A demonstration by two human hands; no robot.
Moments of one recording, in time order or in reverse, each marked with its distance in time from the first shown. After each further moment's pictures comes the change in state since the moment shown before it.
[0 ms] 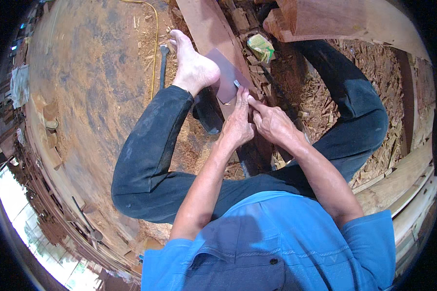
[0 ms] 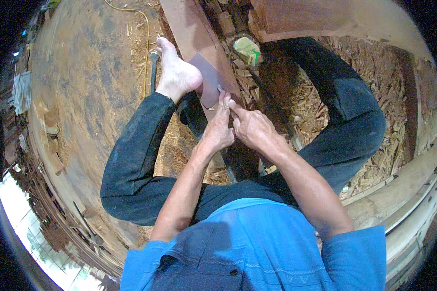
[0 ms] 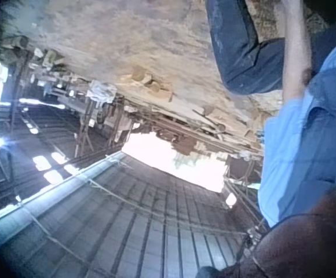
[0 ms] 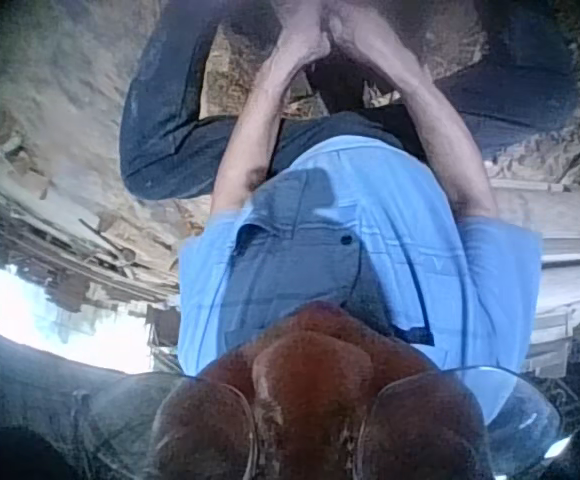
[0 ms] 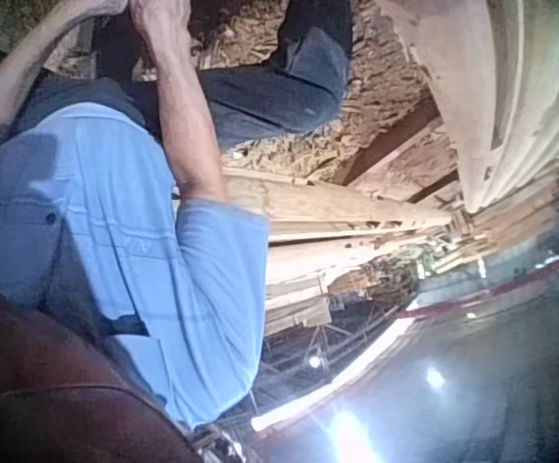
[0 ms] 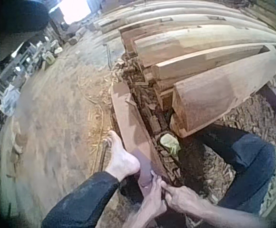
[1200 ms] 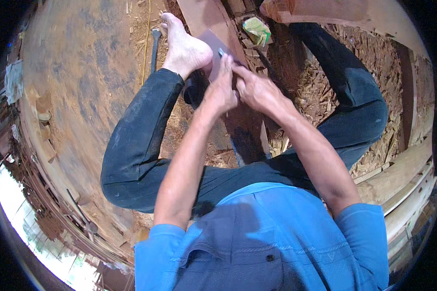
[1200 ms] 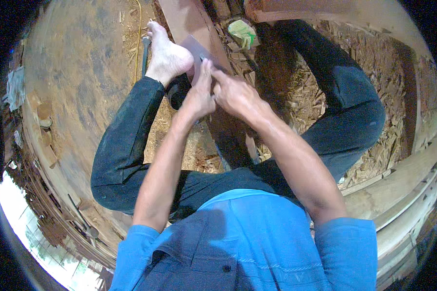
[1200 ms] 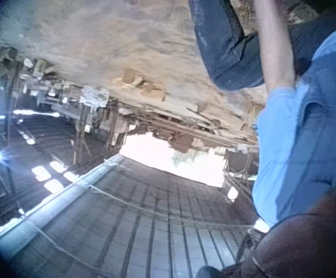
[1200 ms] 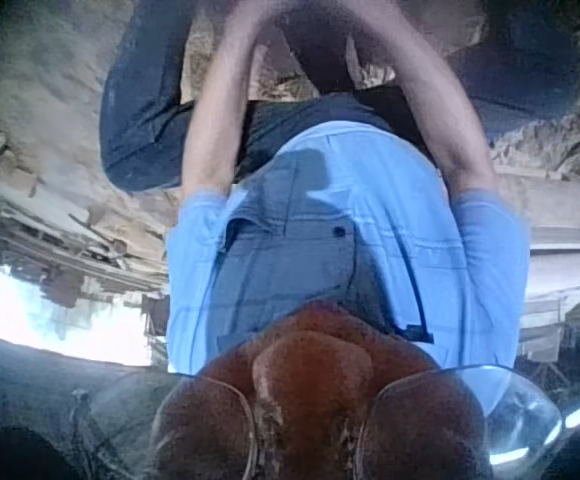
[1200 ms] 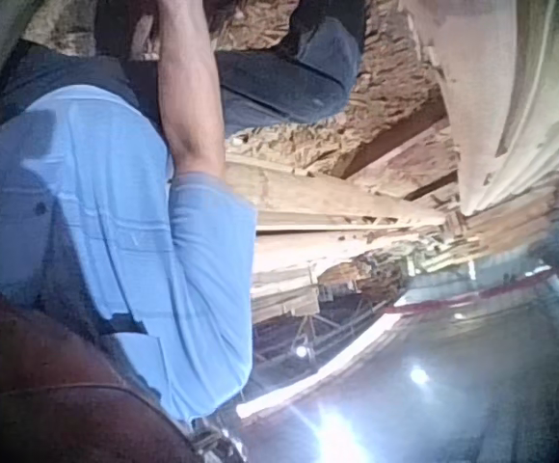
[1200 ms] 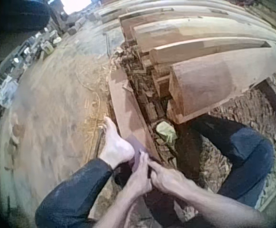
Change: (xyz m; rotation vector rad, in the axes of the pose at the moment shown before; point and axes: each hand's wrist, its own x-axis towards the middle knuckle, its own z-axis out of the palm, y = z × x) left_hand 0.021 -0.020 -0.025 0.081 0.054 0.056; right_hand 0.022 -0.022 -0.003 0.048 0.043 -0.023
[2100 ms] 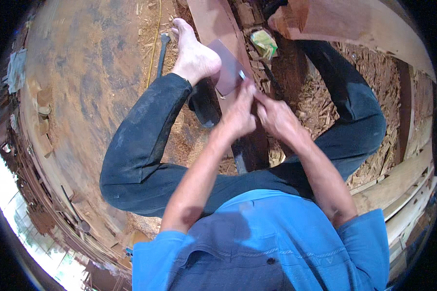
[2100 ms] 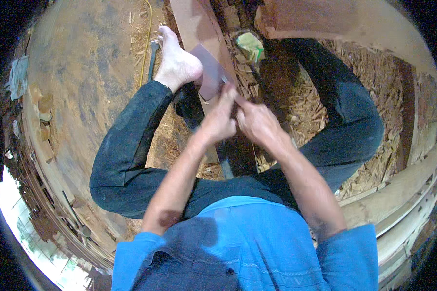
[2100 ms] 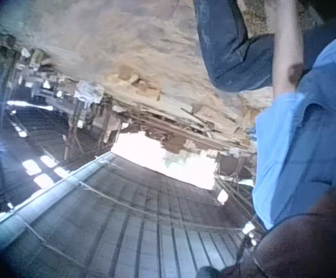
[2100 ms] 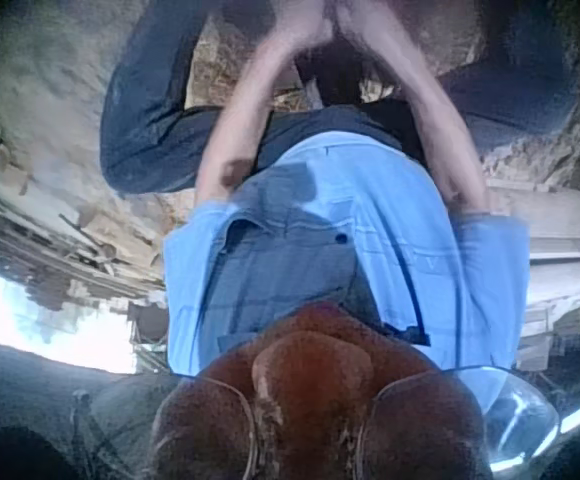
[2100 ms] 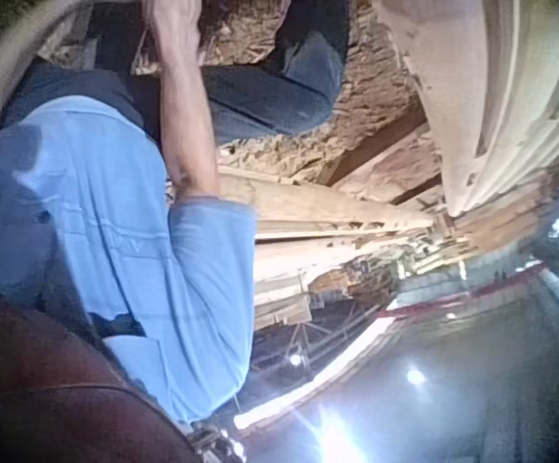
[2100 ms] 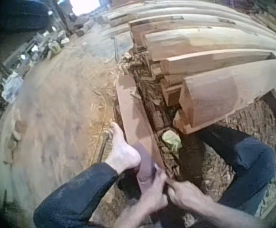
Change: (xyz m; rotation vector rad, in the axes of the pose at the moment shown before) left_hand -0.020 0.030 0.026 -0.162 -0.032 -0.035; right_hand -0.031 0.027 -0.004 -0.080 0.002 -0.006
